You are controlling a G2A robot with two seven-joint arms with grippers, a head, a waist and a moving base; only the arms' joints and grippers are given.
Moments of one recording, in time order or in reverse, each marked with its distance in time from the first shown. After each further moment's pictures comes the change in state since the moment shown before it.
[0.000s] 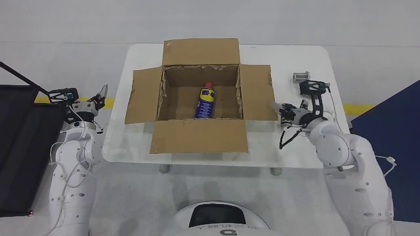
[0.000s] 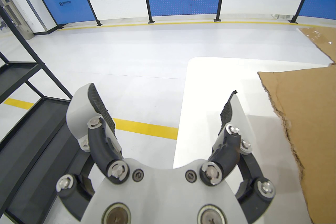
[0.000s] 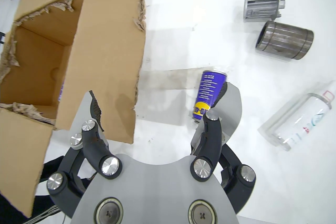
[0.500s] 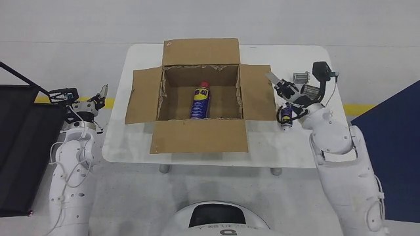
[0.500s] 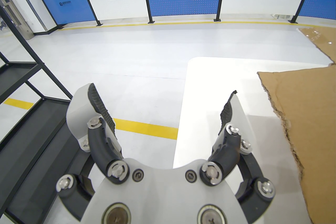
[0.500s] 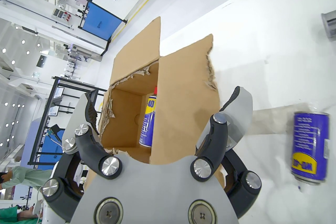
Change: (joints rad) left arm 0.000 0.000 0.000 0.000 0.000 0.000 0.000; right arm 0.068 -0.042 -0.012 0.029 0.494 0.052 -0.257
